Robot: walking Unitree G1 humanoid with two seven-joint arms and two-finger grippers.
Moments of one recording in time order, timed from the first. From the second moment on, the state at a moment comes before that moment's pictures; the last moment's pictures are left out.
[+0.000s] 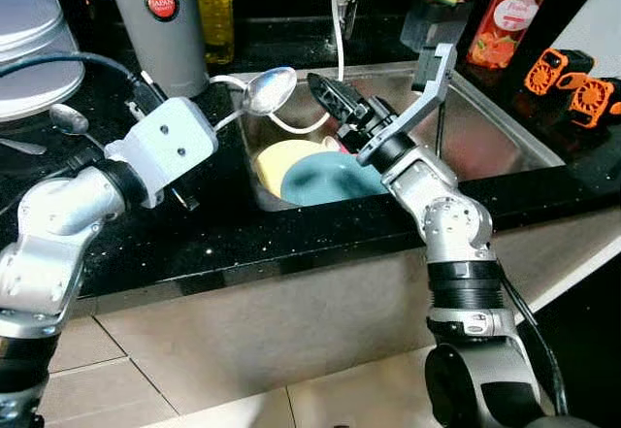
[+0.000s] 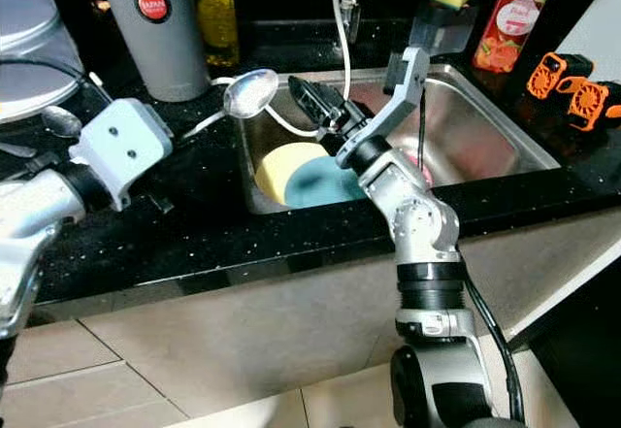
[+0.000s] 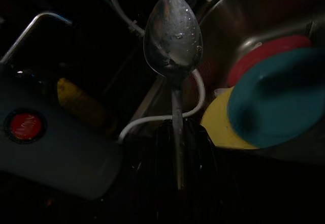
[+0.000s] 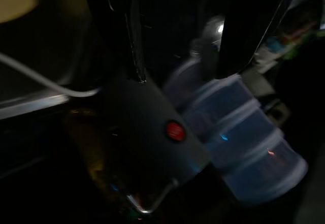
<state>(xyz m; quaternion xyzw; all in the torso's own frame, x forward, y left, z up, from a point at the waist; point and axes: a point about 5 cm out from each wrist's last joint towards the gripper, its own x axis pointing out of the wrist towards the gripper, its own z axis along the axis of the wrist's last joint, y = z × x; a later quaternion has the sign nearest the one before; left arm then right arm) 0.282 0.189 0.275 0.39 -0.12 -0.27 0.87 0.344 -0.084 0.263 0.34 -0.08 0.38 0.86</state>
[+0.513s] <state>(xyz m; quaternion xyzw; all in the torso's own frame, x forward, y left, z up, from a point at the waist) 0.286 0.168 0.279 0.33 -0.17 -0.32 0.87 0.329 -0.073 0.254 0.37 -0.07 0.41 0.83</state>
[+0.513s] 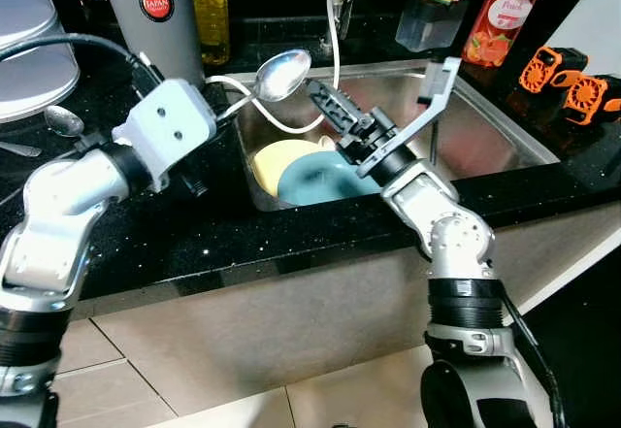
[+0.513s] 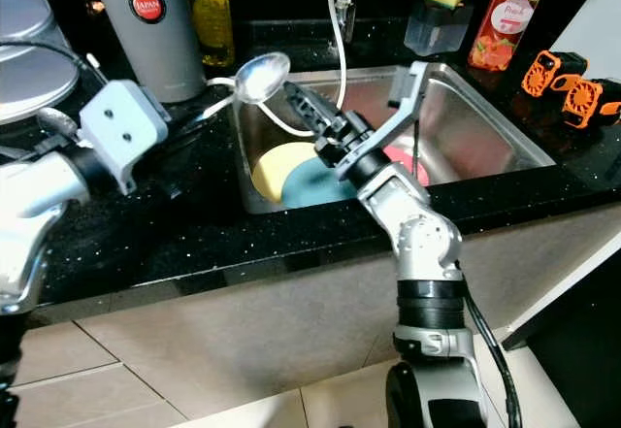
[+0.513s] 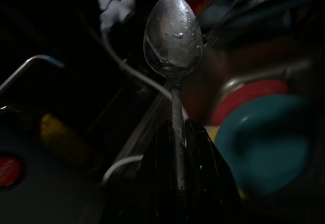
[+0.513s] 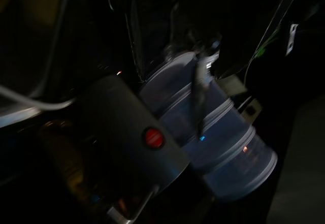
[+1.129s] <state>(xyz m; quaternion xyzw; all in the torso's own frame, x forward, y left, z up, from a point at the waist) 0.283 0.160 0.261 0.31 -0.14 -0.36 0.87 0.328 -0.070 0.256 0.39 -0.07 0.40 0.83</state>
